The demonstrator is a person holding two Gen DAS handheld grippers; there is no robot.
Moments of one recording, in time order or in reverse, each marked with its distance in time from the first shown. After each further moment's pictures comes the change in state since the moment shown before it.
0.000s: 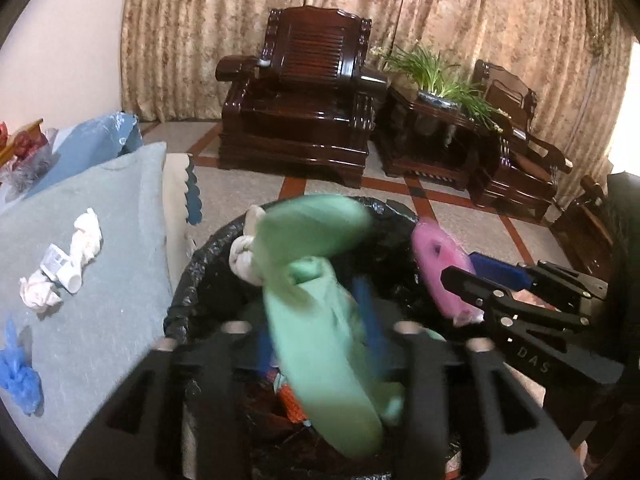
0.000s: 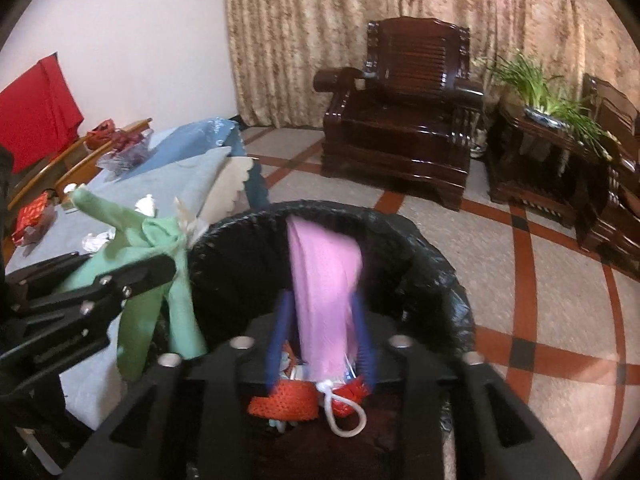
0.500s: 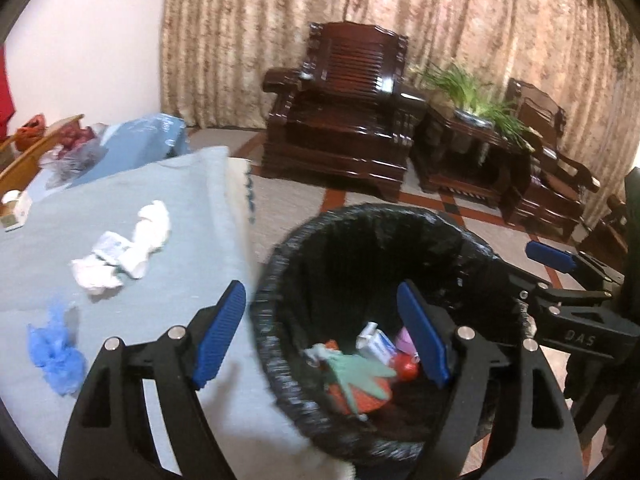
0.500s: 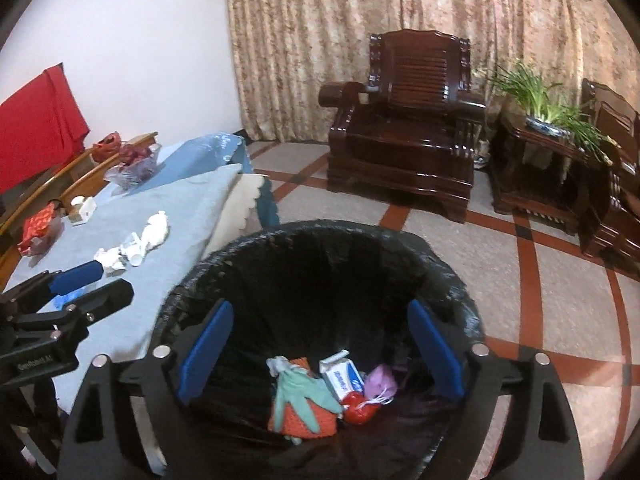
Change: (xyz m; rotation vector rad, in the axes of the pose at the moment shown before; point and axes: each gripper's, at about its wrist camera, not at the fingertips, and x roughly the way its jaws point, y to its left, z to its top) left arm -0.053 0.047 -0.014 -0.055 -0.060 0.137; right arm -0.012 0.021 0.009 -0.007 -0.055 0.034
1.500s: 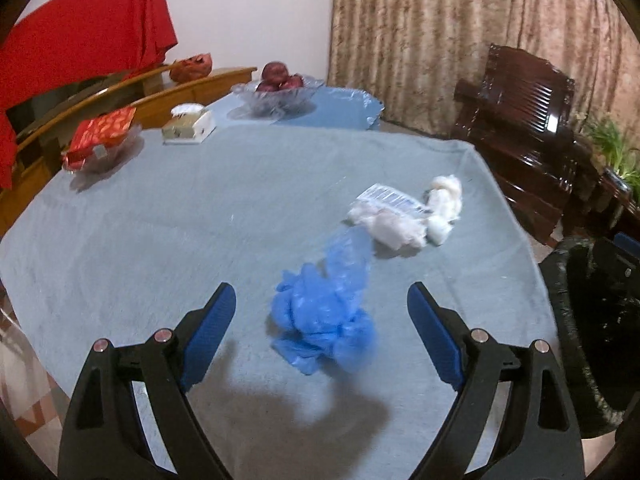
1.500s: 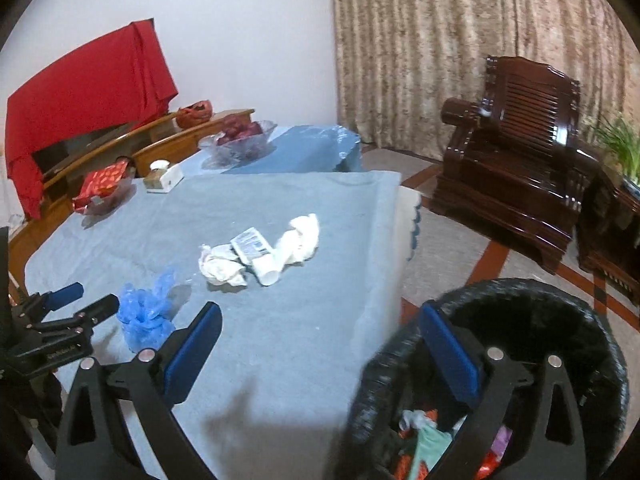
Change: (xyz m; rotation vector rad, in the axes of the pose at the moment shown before) left arm -0.062 0.235 -0.059 -0.300 0.018 0.456; right arm 0.070 0.200 0.021 -0.215 -0.001 0.236
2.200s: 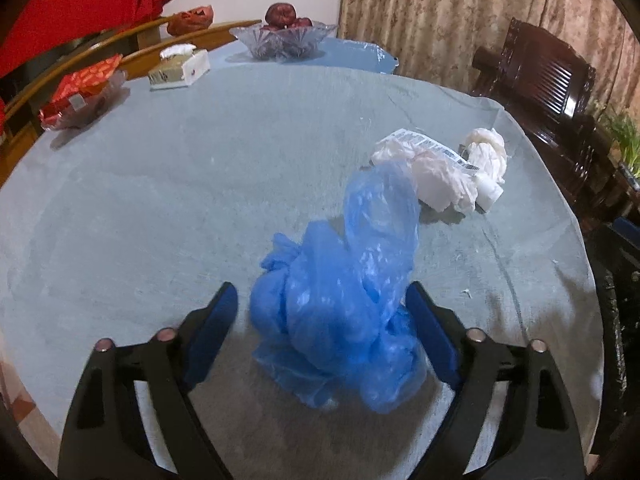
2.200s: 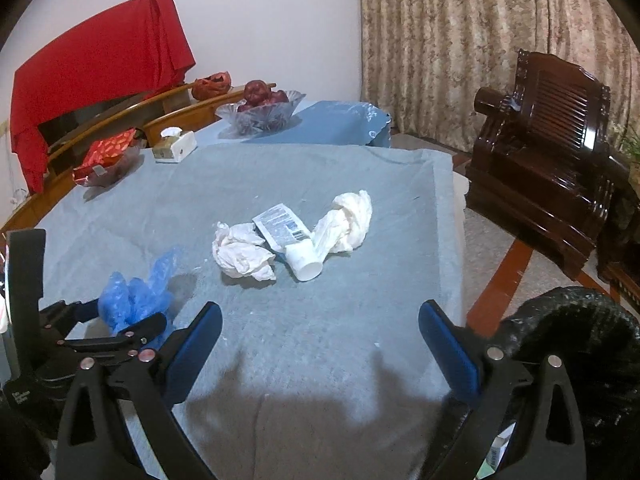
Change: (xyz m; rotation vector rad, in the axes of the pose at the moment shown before) left arm 0.078 0.007 -0.012 -0.046 0.149 -0.017; right arm 0.070 0.042 -0.004 -0.054 0.067 0.036
